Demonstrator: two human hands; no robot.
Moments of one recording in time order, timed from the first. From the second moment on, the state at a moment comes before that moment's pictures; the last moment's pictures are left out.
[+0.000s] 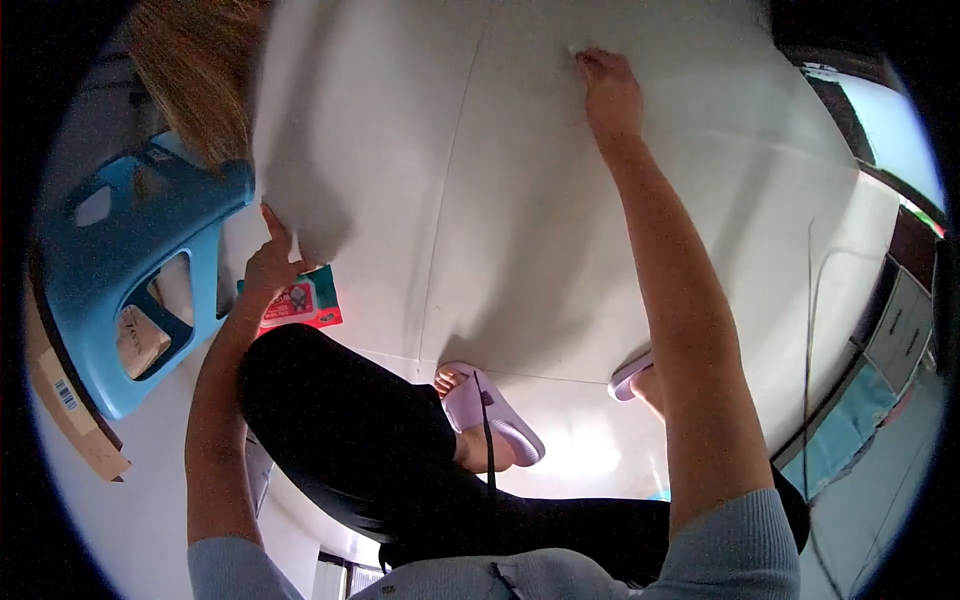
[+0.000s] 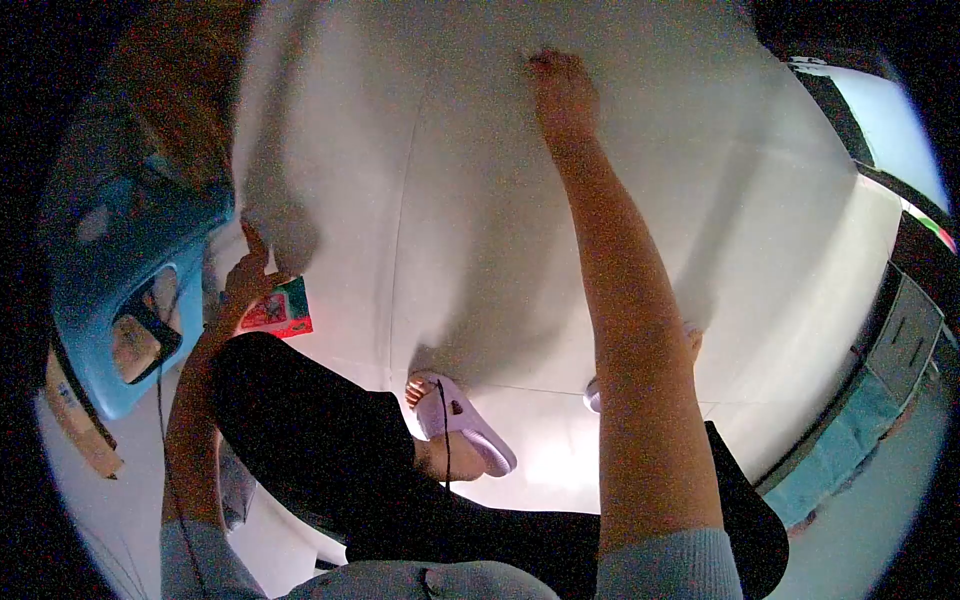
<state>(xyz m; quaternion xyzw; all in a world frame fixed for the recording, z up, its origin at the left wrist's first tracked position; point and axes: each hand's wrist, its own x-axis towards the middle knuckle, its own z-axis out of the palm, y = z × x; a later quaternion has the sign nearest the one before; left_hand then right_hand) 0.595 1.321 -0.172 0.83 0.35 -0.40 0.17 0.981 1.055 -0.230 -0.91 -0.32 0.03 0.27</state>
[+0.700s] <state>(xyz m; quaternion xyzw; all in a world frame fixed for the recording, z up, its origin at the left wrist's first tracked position) 0.571 1.331 -0.190 0.85 0.31 -0.37 0.19 0.792 0.922 -0.238 -0.83 -0.30 0.23 0.40</state>
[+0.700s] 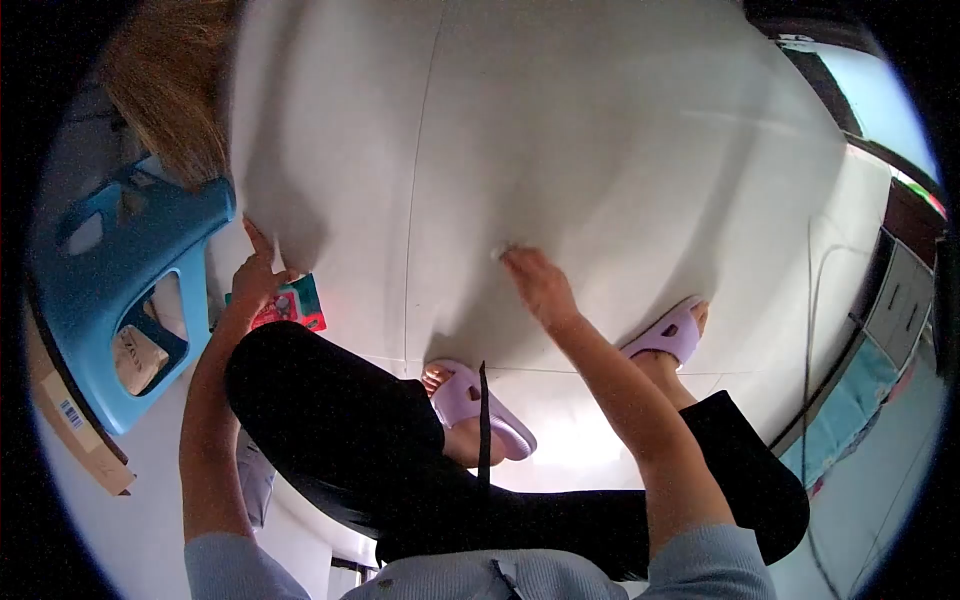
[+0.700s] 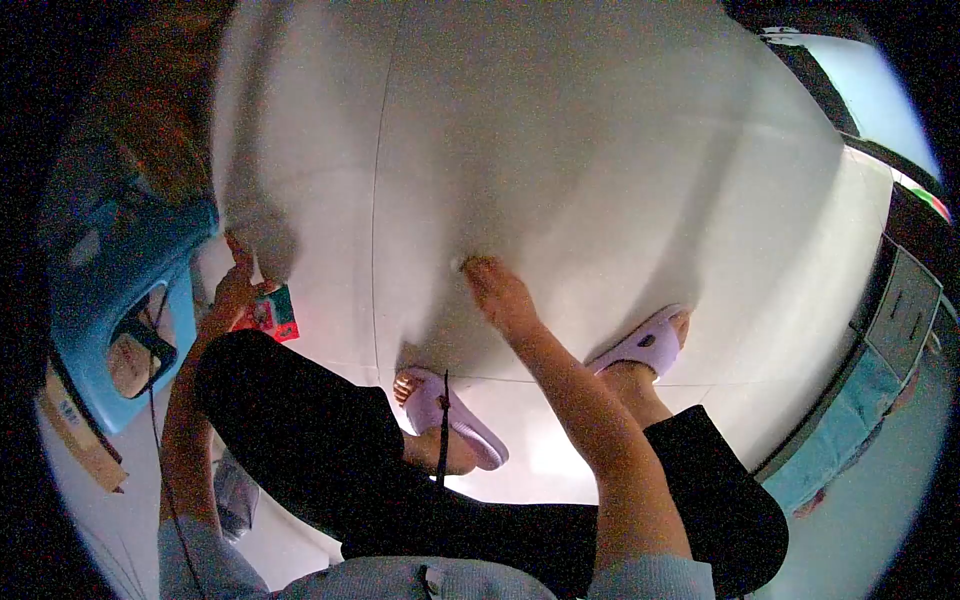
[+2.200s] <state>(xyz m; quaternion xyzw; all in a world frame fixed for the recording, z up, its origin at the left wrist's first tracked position) 0.579 1.330 -0.187 0.87 0.29 -0.37 0.14 0.952 0.997 -0.225 -0.92 -0.26 0.07 0.30</state>
